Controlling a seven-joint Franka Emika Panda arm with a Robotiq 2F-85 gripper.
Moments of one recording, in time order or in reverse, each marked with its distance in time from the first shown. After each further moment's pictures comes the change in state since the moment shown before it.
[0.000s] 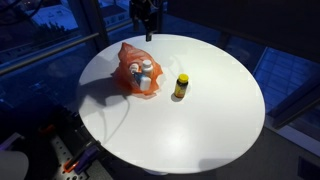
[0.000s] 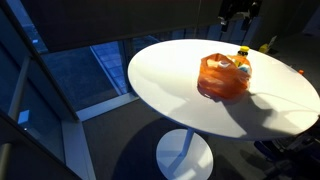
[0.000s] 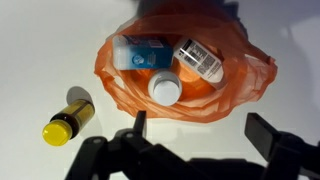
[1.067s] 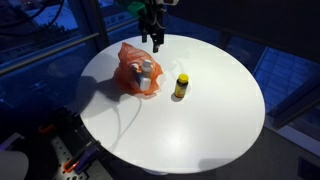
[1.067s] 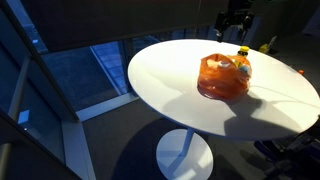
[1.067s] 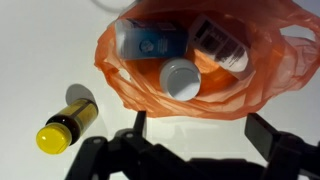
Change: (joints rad) arm 0.000 0.114 -0.034 0.036 0.000 0.076 0.012
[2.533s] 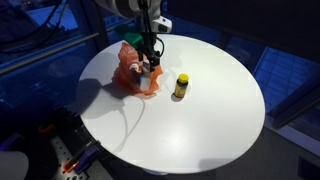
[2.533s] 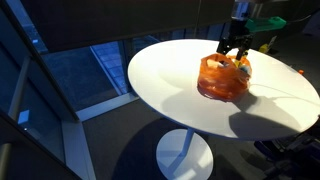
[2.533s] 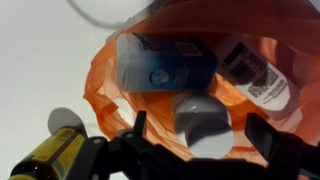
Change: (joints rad) arm -0.003 0.063 -0.001 -0.147 0.000 0.209 -0.077
